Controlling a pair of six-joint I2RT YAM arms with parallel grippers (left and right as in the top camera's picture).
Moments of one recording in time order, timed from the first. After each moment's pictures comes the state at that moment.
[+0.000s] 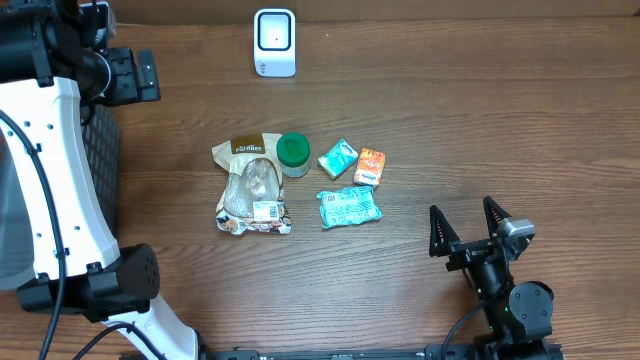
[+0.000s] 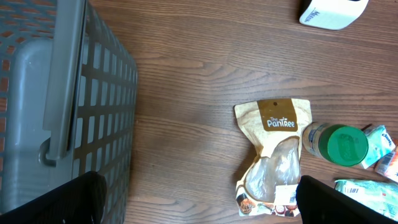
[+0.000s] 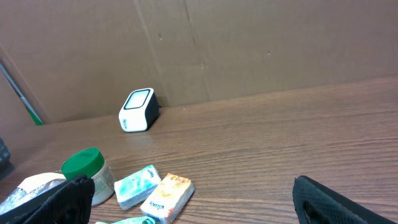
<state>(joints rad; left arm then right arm) 0.17 1.92 2.43 -1.65 0.00 -0.02 0.16 0.01 0.02 -0.03 -0.07 0.25</state>
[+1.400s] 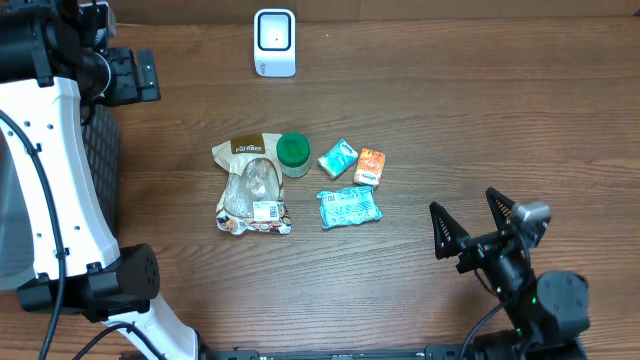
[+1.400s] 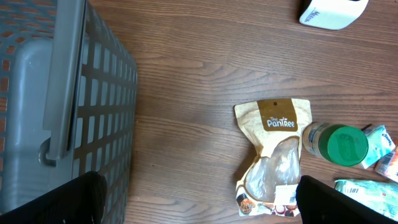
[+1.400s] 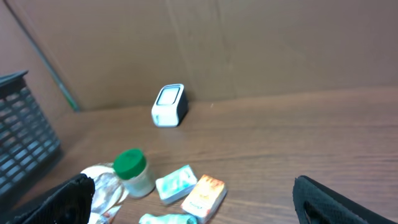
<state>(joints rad) 0.17 1.92 2.43 -1.65 0.00 -0.02 0.16 0.25 0.41 -0.28 -0.20 0.25</state>
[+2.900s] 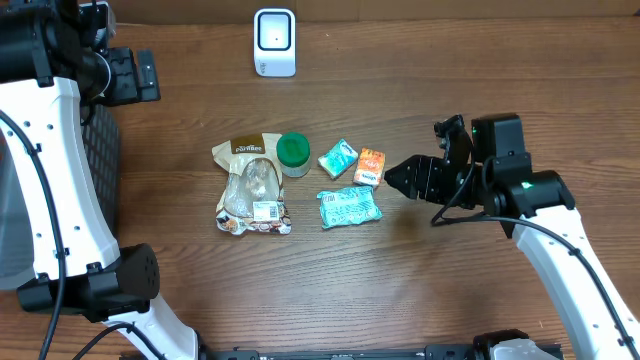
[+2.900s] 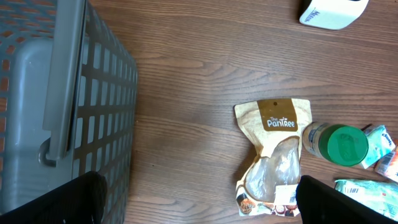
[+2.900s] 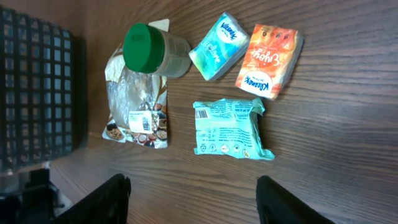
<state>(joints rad) 0.17 1.92 2.43 -1.65 0.00 -0.02 0.17 1.30 1.00 -0.72 -0.57 0.39</state>
